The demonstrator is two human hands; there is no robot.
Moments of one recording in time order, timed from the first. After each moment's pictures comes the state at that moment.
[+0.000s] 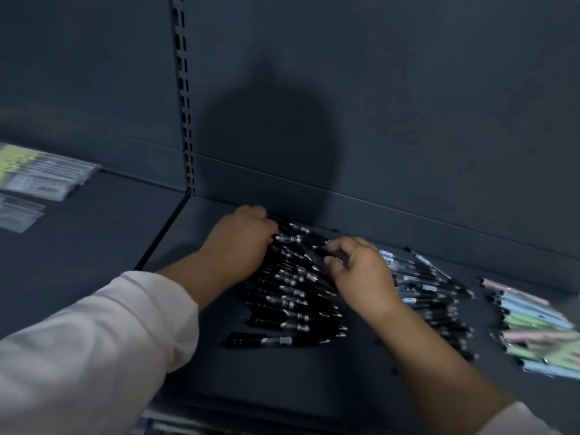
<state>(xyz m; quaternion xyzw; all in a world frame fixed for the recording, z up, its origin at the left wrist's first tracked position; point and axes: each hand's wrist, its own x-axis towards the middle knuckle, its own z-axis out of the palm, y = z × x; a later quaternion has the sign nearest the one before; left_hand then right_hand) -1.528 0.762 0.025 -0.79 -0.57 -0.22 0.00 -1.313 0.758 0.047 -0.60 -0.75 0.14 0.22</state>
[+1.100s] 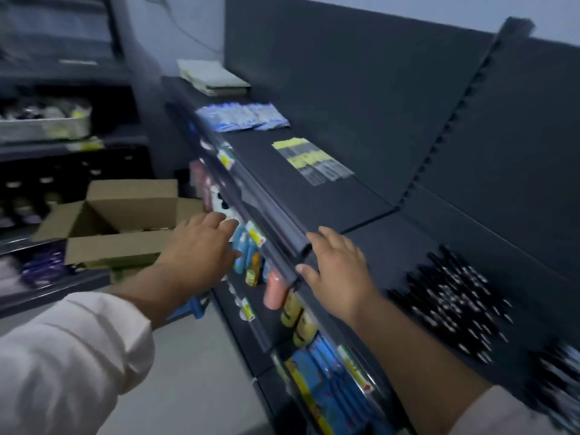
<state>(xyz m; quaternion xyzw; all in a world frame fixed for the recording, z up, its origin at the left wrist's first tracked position) -1.597 0.382 0.046 -0.38 -0.92 -0.09 0.08 -1.457 0.565 0.066 -0.17 -0.98 0.08 0.04</state>
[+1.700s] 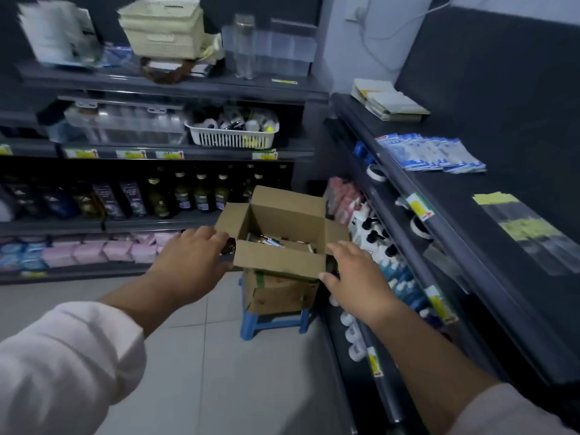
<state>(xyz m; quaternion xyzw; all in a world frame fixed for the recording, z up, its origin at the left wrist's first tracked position) -1.777 0.063 0.028 -0.15 -0.99 -0.05 -0.01 -1.735 0.319 0.032 -0.03 -0.99 0.14 -0.06</state>
